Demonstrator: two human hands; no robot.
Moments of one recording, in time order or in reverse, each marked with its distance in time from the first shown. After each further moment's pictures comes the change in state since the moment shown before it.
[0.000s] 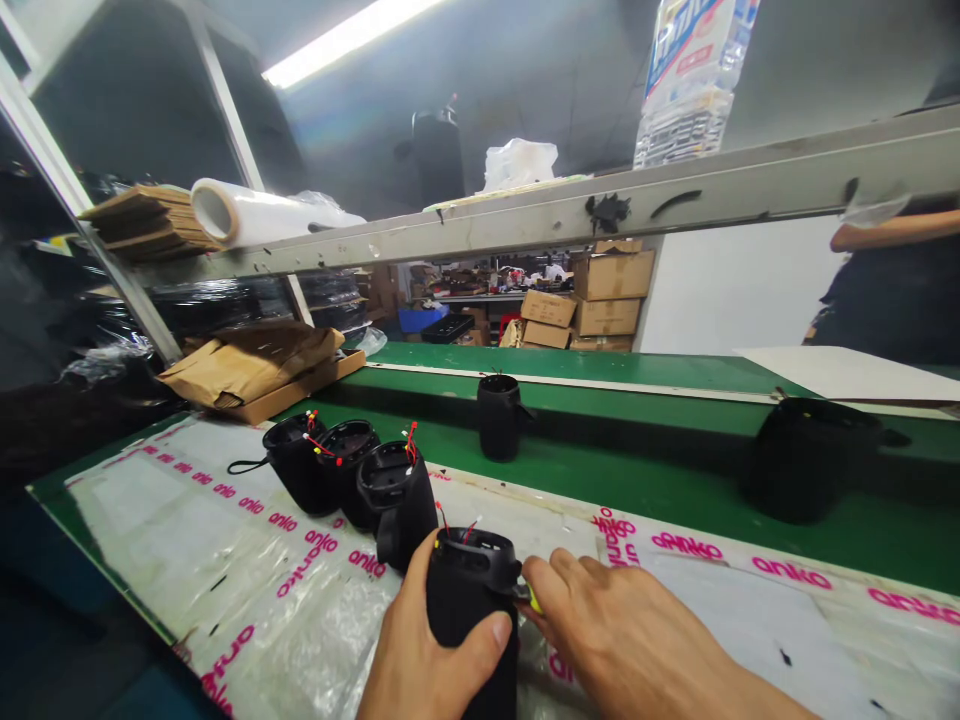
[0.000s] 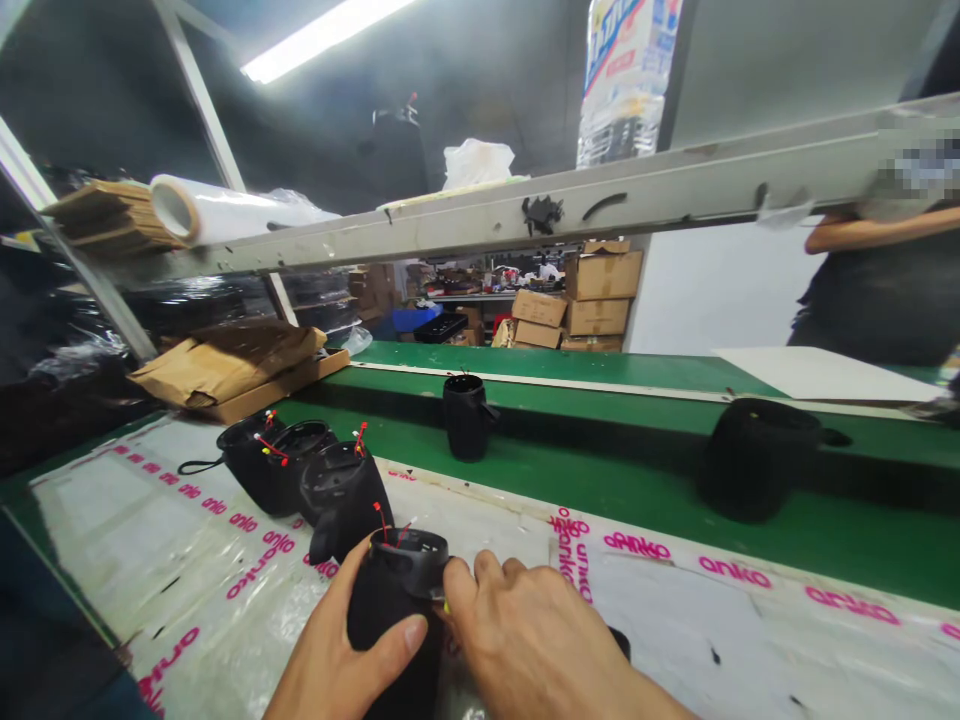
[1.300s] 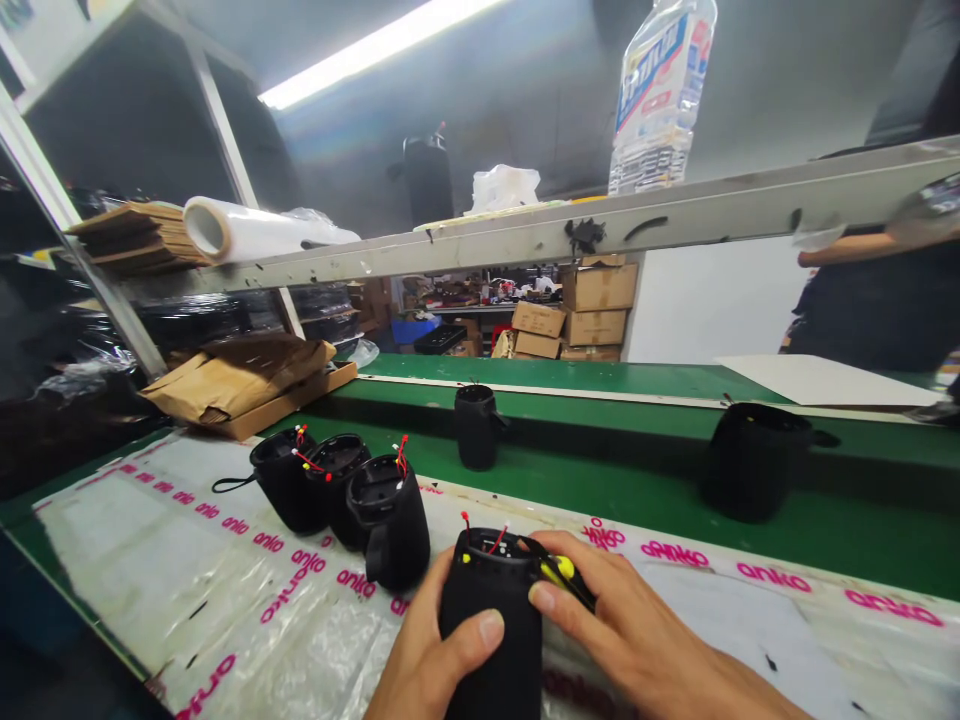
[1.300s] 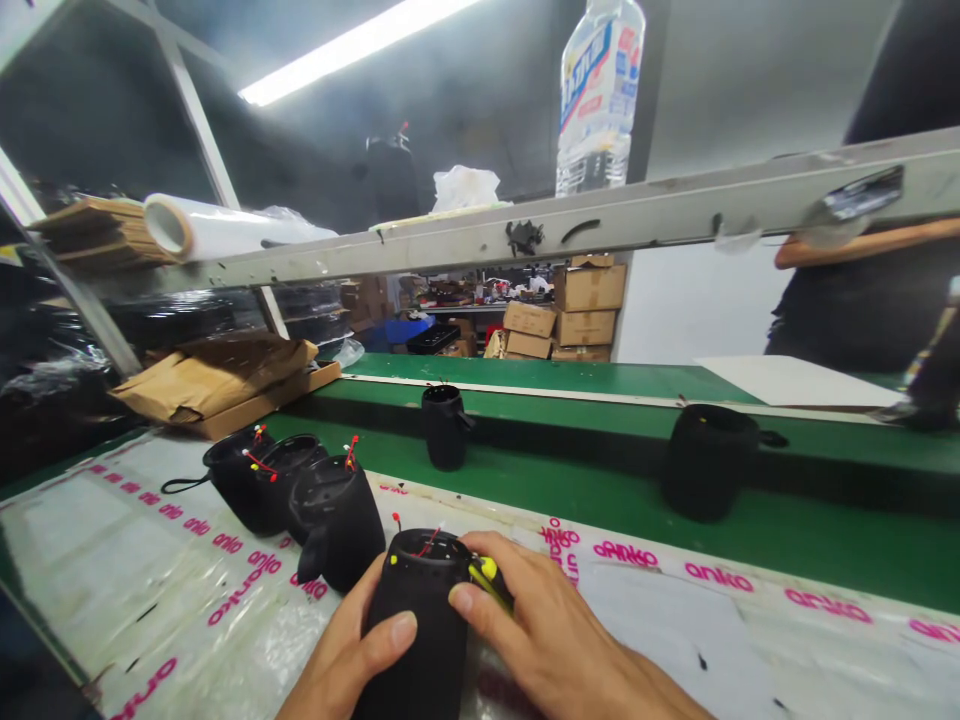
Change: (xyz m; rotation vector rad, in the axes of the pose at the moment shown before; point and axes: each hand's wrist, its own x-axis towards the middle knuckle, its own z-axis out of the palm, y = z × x) left_hand 0.011 0.001 0.006 -0.479 -0.421 -0.159; right_hand -0.015 0.023 0.015 0.987 0.004 0.460
